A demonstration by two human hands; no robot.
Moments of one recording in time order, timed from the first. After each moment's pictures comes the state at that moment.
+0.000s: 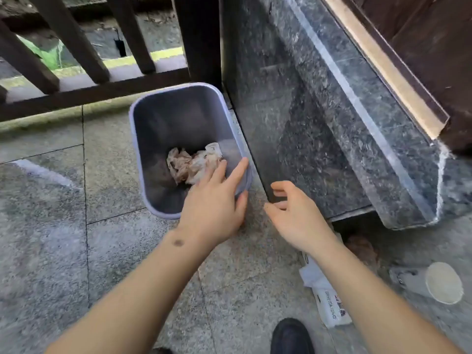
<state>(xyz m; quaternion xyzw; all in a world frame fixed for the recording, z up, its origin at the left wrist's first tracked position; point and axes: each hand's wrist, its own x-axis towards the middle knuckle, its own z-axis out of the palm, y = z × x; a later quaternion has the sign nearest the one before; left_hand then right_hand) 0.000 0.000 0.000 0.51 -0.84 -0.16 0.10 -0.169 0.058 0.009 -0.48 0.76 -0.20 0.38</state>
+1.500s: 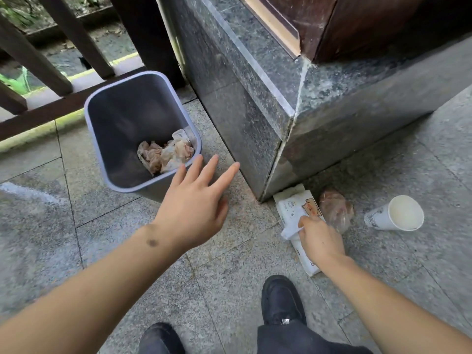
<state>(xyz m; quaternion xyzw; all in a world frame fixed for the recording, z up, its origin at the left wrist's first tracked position) -0.021 0.077 0.026 0.37 -0.93 -0.04 -0.03 -0.259 0.230 -0.116 -0.51 0.84 0.06 0.20</state>
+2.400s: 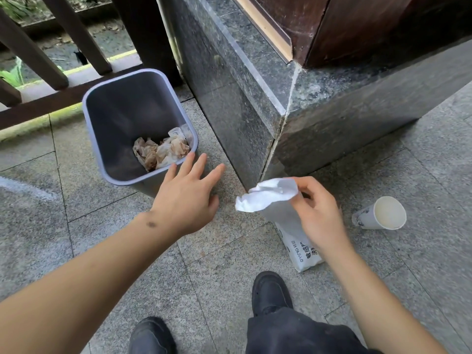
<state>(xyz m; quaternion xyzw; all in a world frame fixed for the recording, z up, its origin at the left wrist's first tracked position) -0.018 0.069 0.013 0.39 -0.92 -0.04 -0.07 -0.237 0.209 0.007 -0.39 0.70 -0.48 0.35</state>
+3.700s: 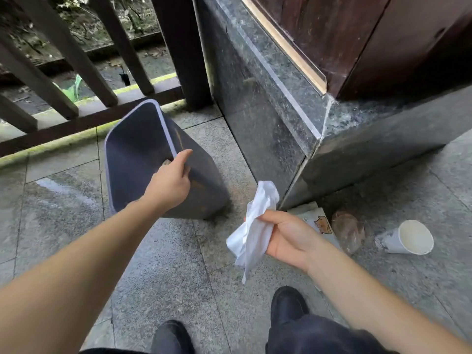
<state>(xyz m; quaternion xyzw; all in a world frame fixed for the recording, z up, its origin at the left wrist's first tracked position) 0.050 0.006 0.024 0.59 -0.76 -0.25 0.05 -0.159 0.169 0.031 0.00 0.46 -0.45 0.76</state>
